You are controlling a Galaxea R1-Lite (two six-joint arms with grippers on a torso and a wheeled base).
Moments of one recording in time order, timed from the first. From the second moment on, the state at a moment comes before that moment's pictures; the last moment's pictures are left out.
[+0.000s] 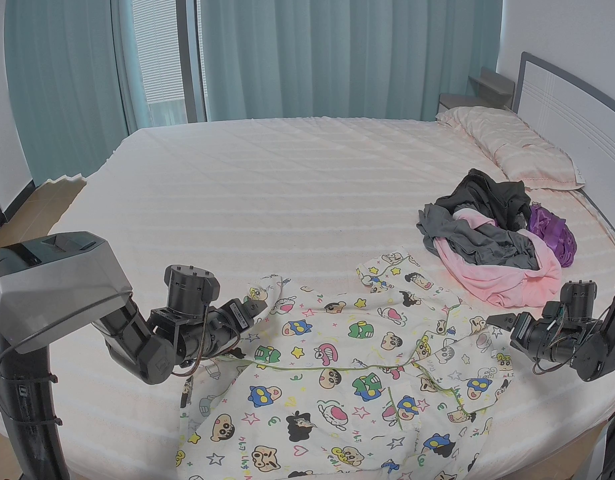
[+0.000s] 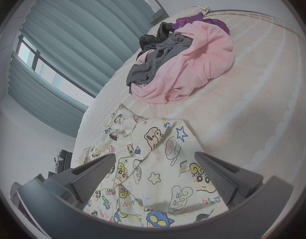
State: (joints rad) left arm -0.38 2.22 -0.80 -0.85 0.02 -0.81; right arm -0.09 2.03 -0.31 -1.09 0.29 0.60
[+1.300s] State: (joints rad) left arm -0.45 2.08 -0.66 -0.91 0.08 -0.79; right arm -0.09 2.03 -0.31 -1.09 0.28 0.60
